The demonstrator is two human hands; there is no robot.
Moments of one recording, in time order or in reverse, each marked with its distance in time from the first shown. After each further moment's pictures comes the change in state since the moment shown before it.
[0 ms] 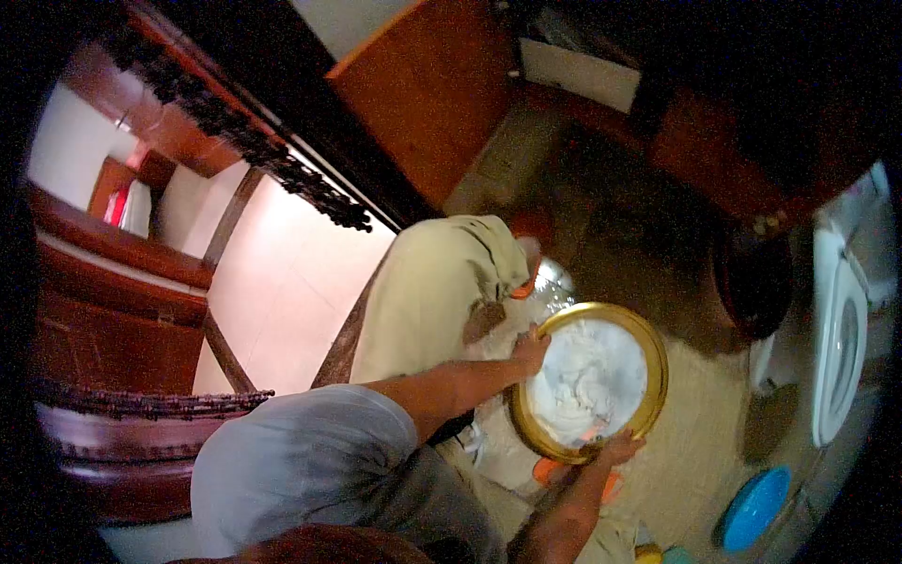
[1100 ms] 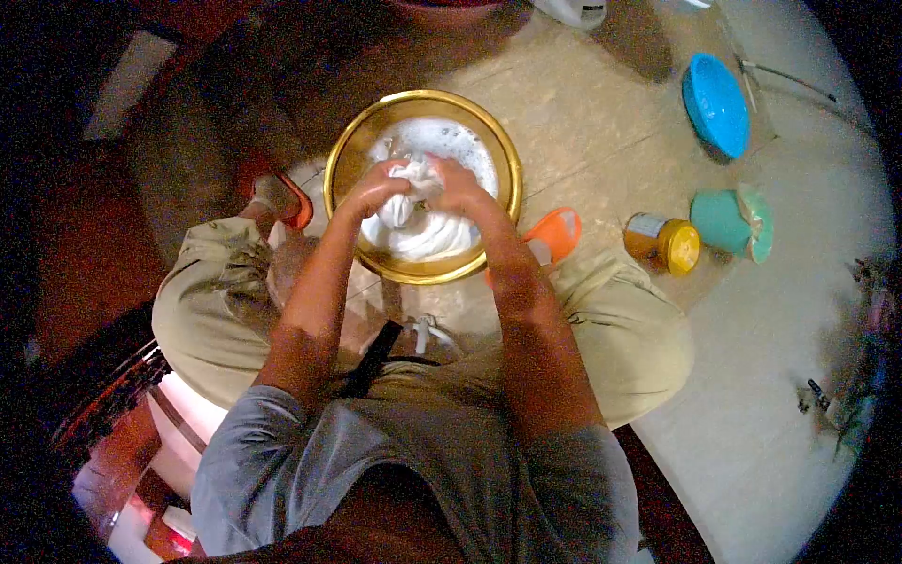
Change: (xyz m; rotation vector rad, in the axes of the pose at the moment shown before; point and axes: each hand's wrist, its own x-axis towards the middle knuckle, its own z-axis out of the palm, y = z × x) left_hand 0.017 0.122 -0.040 -0.512 -0.831 0.349; right_hand -0.009 -0.102 -0.010 0.052 -0.796 -0.441
